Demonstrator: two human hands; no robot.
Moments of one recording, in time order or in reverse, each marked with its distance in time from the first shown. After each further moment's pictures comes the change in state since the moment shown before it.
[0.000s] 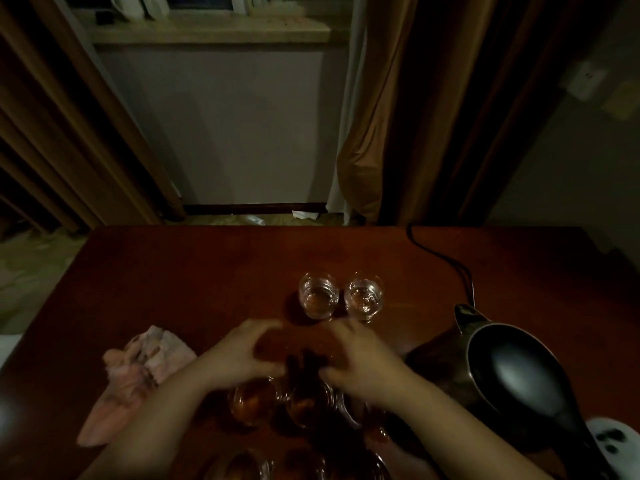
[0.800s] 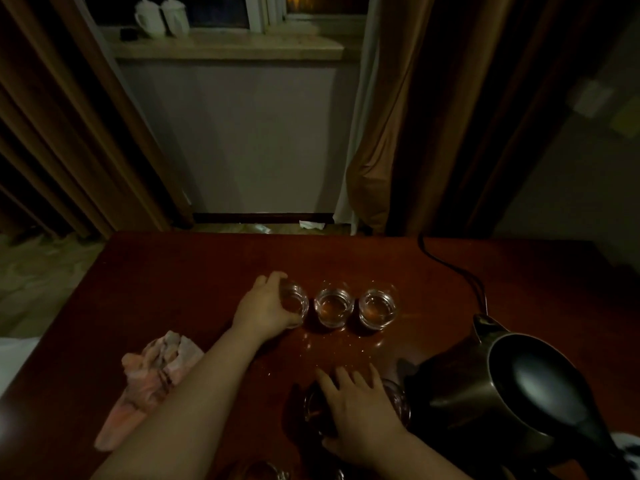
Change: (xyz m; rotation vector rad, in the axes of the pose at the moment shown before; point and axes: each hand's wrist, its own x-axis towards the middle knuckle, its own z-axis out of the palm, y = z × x) left_hand 0.051 0.011 -0.024 0.053 0.453 -0.114; right_hand -0.001 -0.007 0.063 -0.542 -0.134 -0.010
